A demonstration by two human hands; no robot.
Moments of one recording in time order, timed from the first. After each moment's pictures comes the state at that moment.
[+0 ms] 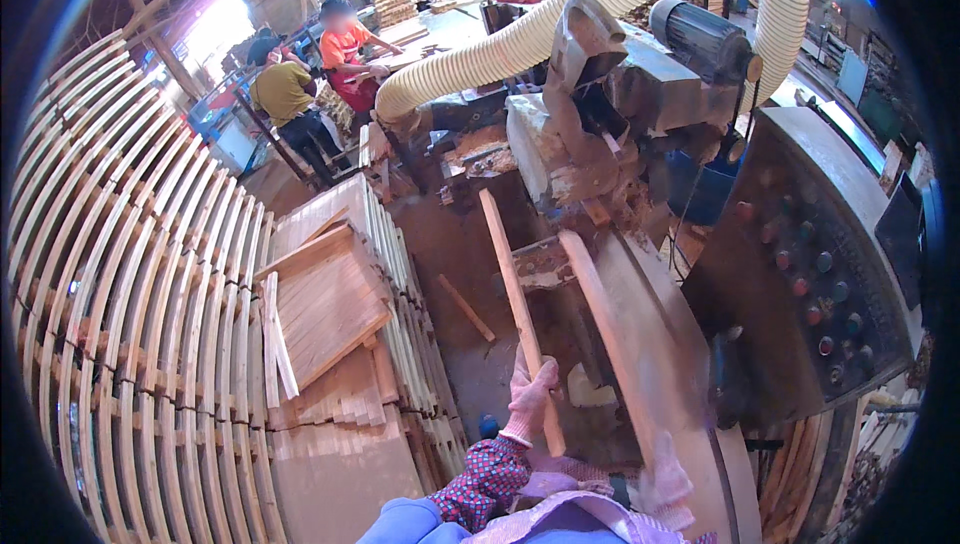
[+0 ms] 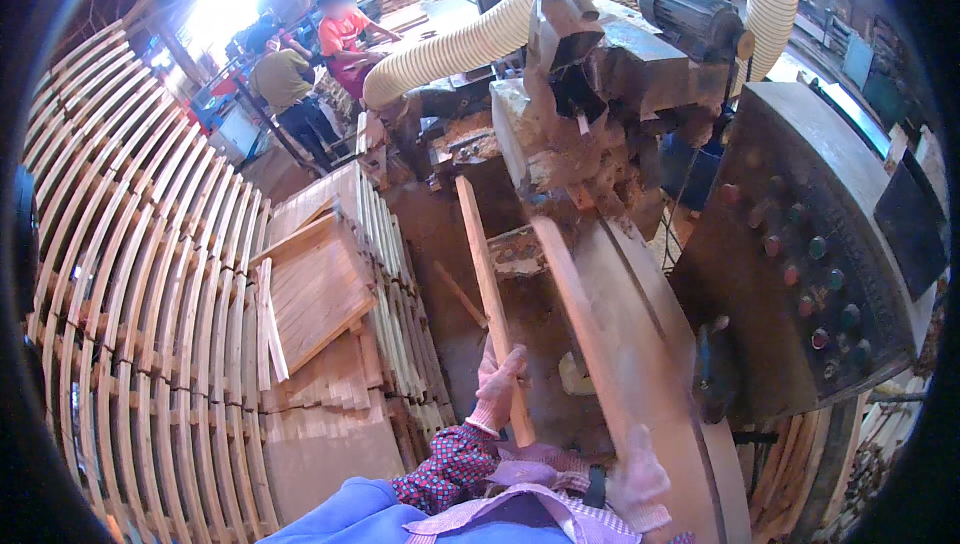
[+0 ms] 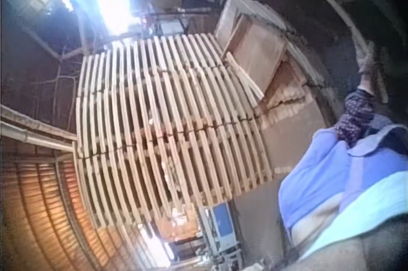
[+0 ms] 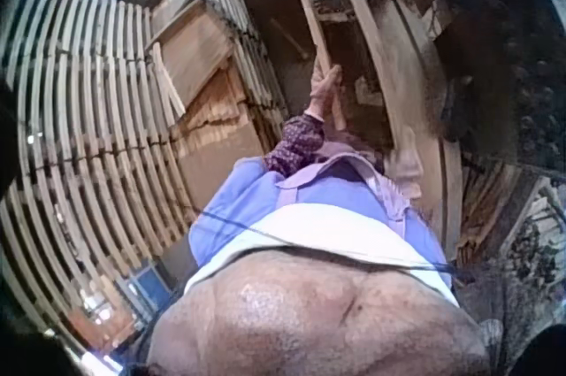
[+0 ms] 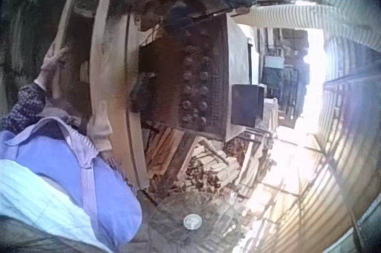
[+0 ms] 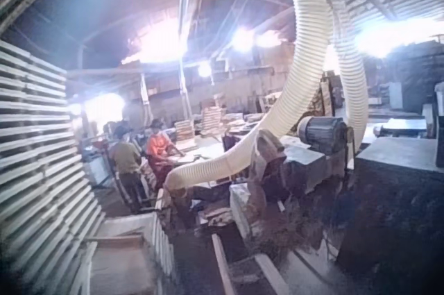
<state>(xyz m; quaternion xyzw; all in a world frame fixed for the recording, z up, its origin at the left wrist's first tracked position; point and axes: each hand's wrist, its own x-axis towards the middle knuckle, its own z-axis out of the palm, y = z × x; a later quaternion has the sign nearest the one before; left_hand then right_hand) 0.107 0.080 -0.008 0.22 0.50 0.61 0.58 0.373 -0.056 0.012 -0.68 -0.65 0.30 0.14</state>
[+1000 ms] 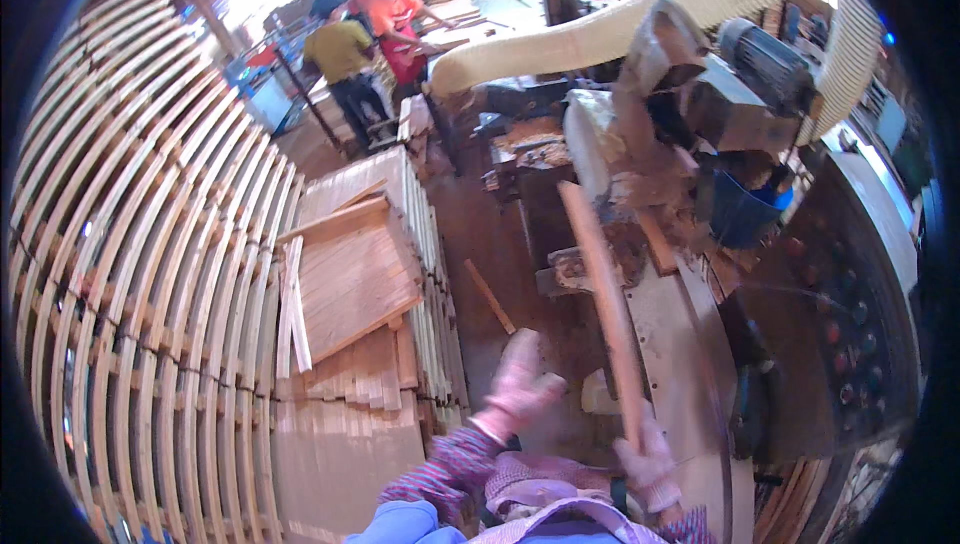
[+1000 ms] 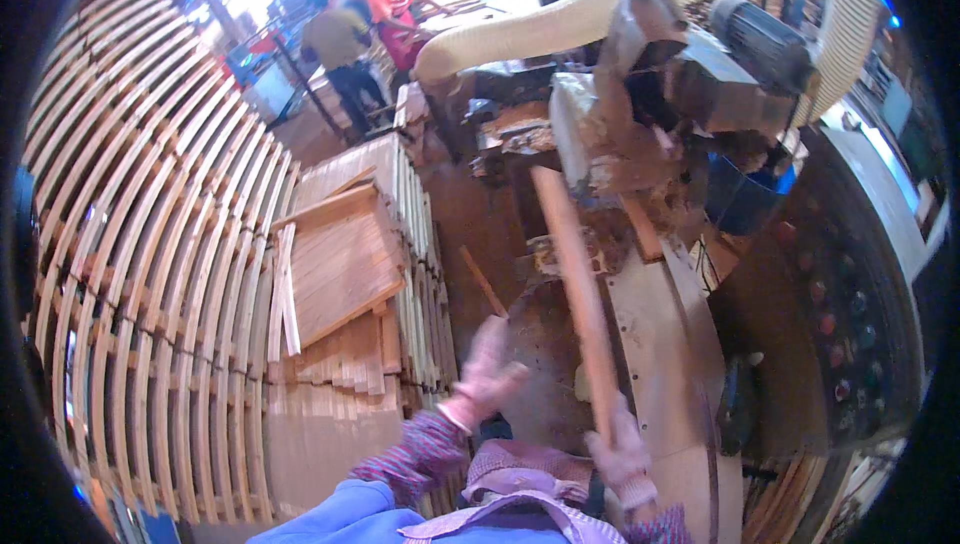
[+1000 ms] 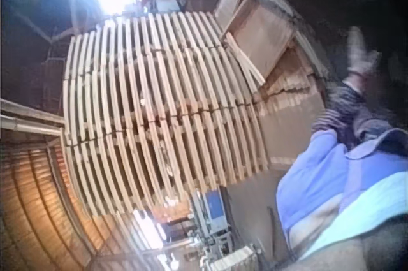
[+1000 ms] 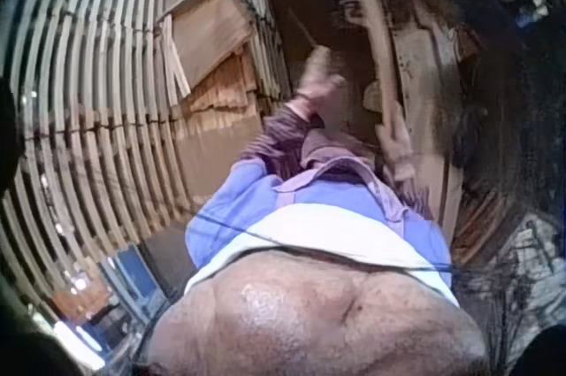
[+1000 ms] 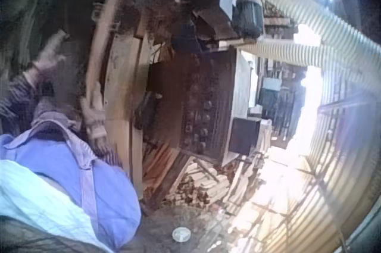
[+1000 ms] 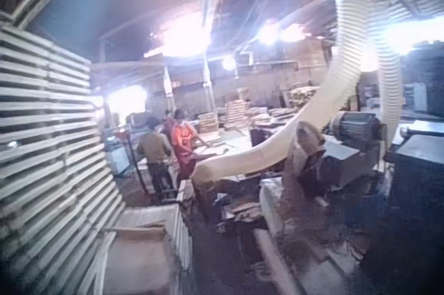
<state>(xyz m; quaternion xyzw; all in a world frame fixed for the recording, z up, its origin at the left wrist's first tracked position) 0.005 0.084 -0.048 0.64 0.66 0.38 0.12 0.288 0.034 0.016 -0.59 -0.64 0.44 0.23</state>
